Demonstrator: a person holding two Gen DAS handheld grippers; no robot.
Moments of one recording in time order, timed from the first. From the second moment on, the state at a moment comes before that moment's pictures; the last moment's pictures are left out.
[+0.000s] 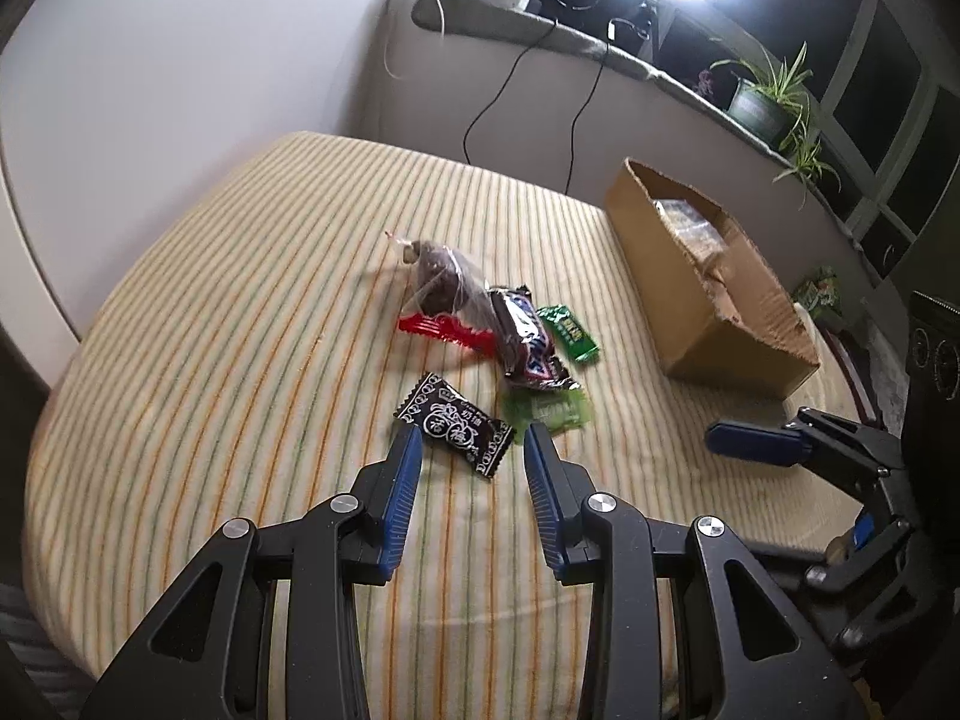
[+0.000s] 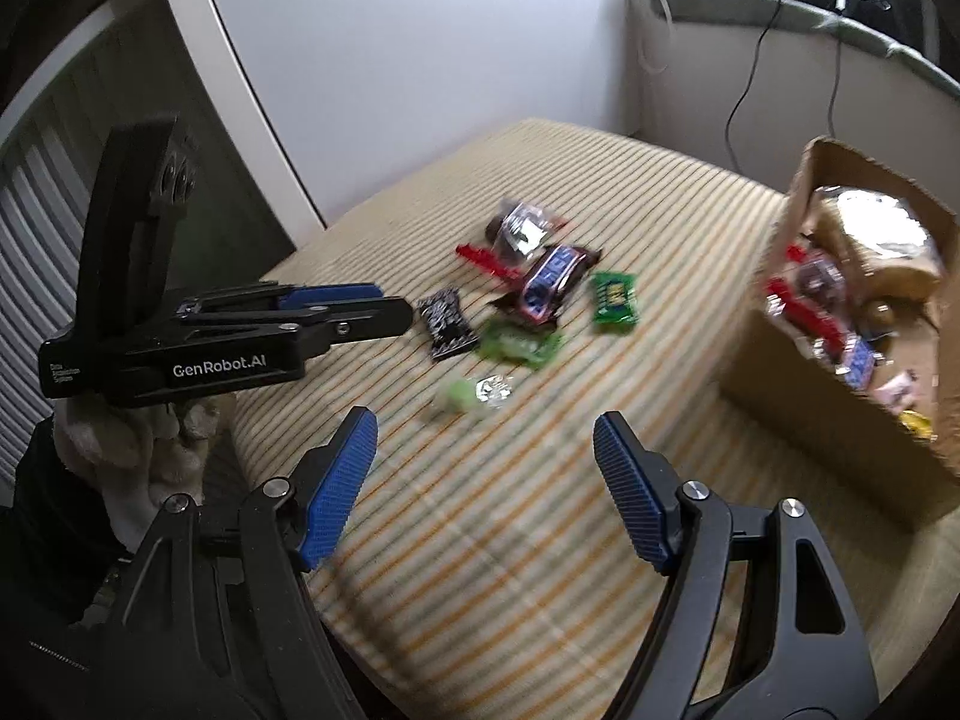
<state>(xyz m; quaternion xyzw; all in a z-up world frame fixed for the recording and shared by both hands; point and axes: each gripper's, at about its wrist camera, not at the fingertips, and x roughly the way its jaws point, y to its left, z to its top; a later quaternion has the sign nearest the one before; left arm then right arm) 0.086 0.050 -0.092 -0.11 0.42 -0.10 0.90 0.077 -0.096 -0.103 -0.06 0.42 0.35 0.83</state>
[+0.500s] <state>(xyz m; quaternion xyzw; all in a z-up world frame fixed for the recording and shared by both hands) 0.104 0.038 -0.106 -0.01 0.43 -0.10 0.90 0.087 -0.052 -0.131 -0.12 0.43 0.34 0.83</state>
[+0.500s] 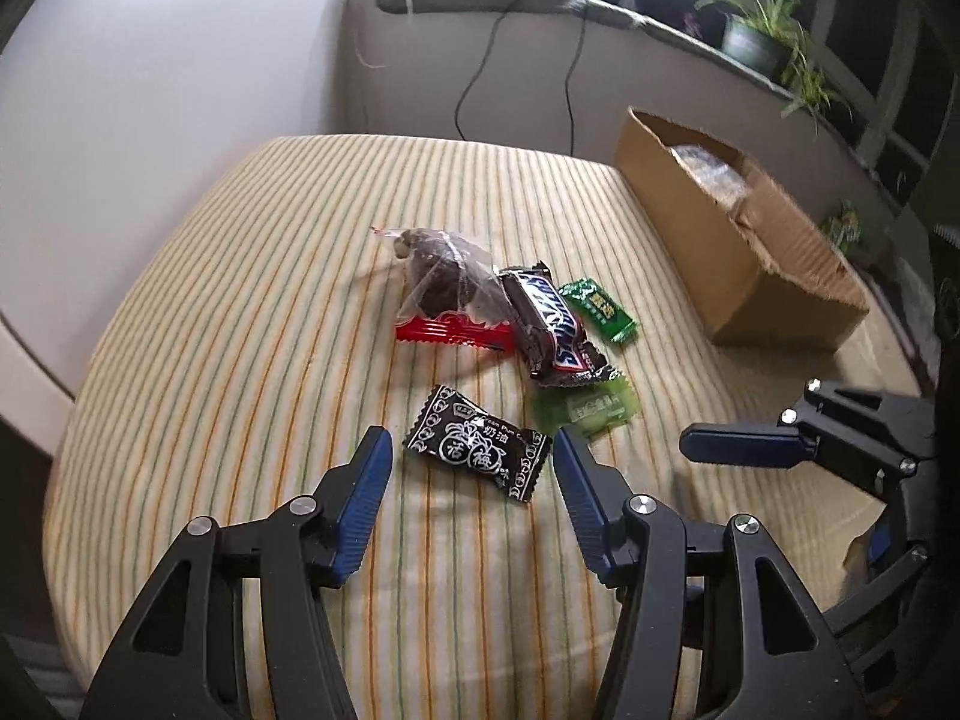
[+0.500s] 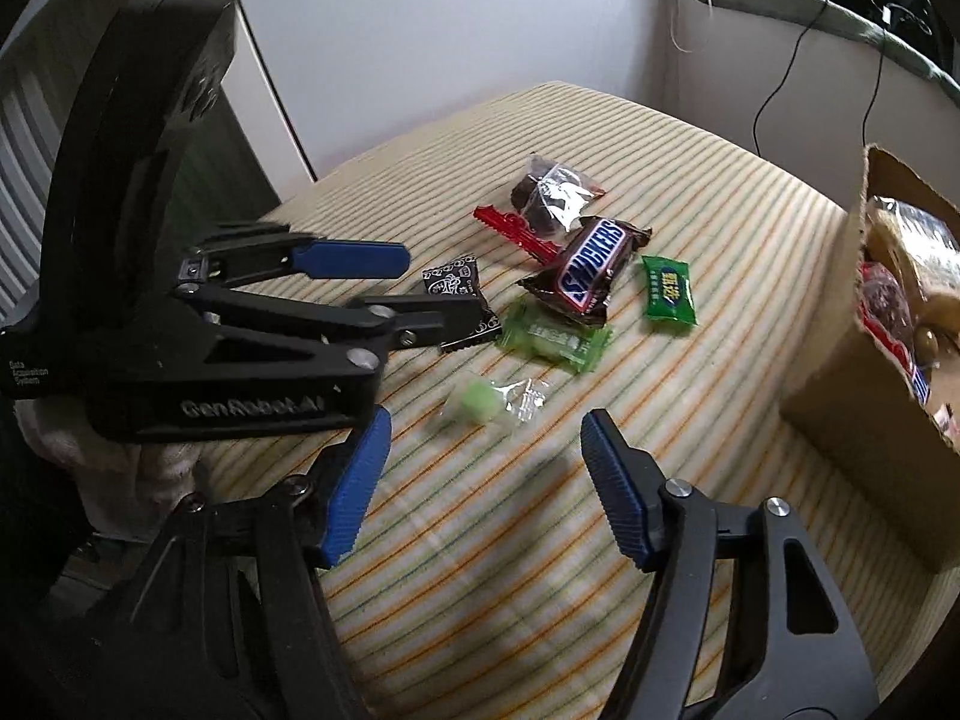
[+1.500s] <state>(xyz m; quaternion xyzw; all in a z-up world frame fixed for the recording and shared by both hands) 0.108 0.045 -0.118 -0.03 0.43 -0.12 0.90 0.101 -0.035 -0.144 -0.16 0.43 0.33 0.83</state>
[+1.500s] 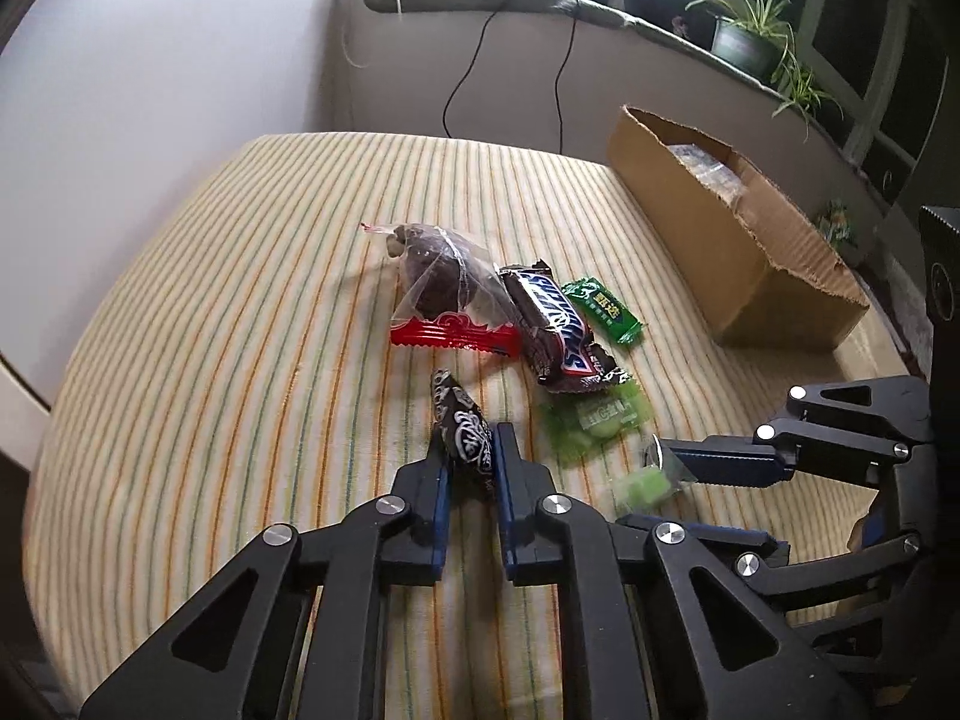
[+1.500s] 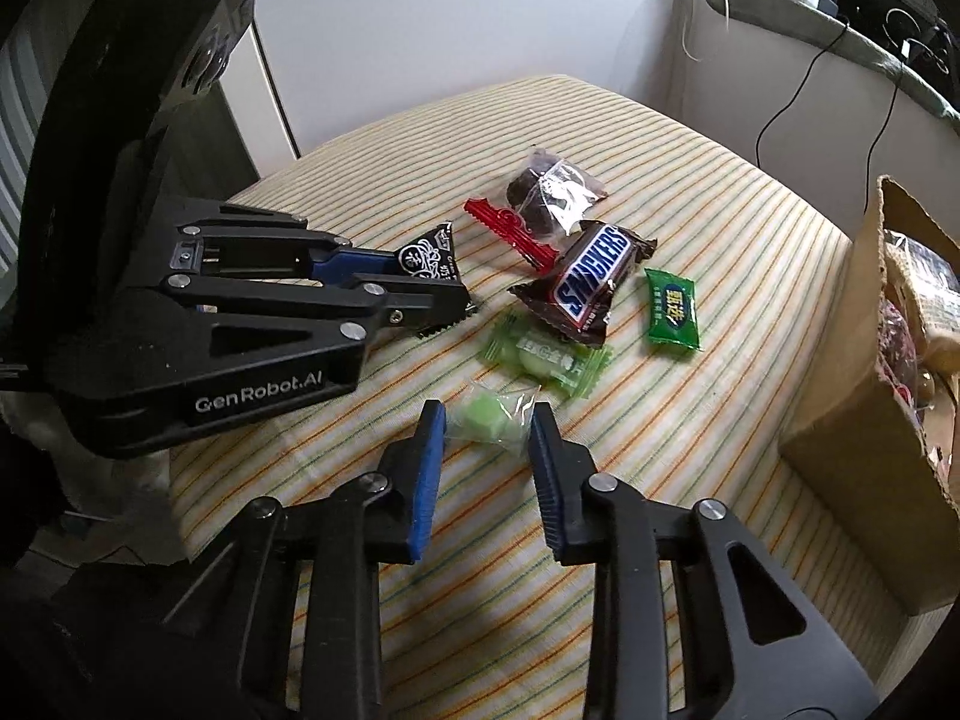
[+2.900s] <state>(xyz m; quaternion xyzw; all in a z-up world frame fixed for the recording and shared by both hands) 0.129 -0.043 -0.053 -0.05 0.37 -0.20 0.91 0.120 -0.203 -0.045 -0.05 0.35 0.24 0.90</state>
